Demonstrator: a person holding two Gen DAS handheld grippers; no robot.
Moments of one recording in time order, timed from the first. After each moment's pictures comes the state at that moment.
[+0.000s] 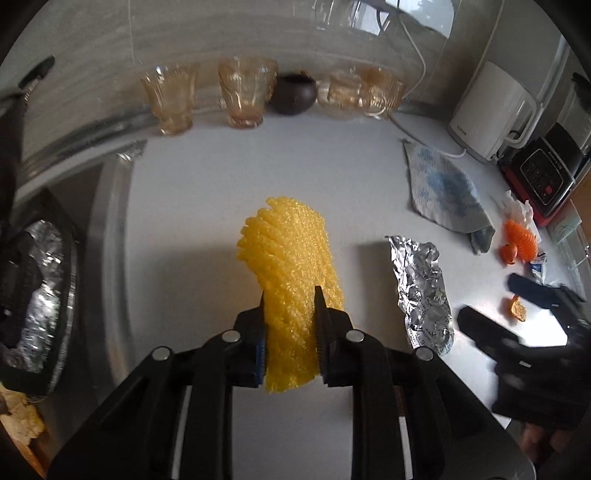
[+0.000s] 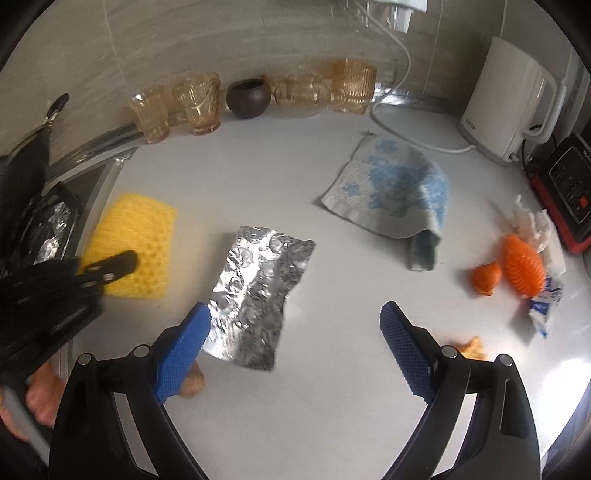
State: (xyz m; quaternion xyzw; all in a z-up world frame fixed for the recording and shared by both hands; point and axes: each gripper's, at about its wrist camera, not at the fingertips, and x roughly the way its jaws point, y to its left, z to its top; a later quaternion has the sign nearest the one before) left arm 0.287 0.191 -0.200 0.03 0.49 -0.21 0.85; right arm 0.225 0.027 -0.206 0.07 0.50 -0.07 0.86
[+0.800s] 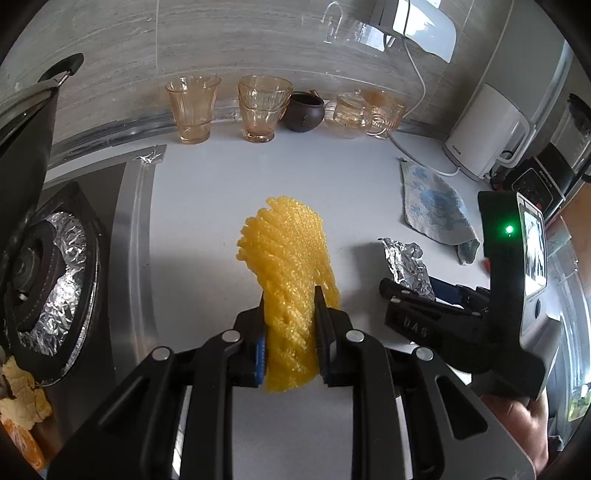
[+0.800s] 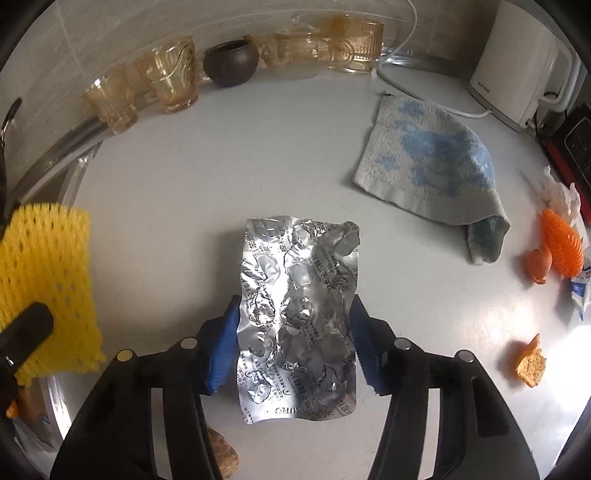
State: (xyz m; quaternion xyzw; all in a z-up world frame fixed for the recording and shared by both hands) left arm 0.275 0.215 -0.180 0.01 0.47 -0.20 0.86; right arm 0.267 0.039 -0.248 0.11 0.53 -0.10 0.83
